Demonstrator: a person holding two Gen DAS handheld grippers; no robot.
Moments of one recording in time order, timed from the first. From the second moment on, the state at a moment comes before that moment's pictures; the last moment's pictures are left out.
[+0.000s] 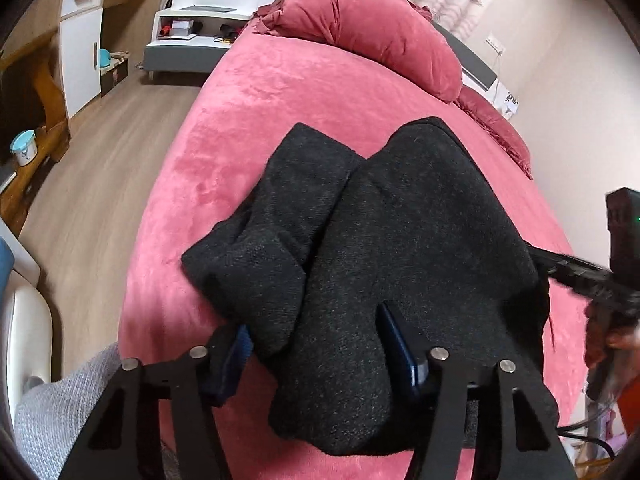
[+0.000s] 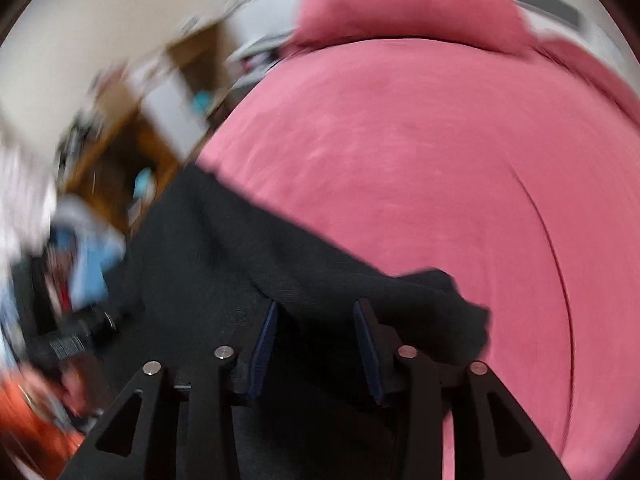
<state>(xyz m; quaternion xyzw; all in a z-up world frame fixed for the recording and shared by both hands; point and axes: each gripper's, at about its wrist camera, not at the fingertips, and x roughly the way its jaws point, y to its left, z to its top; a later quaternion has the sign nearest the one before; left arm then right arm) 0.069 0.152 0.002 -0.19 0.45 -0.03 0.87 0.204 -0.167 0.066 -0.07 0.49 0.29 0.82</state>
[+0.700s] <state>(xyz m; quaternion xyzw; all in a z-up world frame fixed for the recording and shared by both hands) 0.057 0.181 -0.001 -0.26 0.45 -0.06 0.85 0.209 -0.144 0.099 0.08 0.42 0.37 0.83</state>
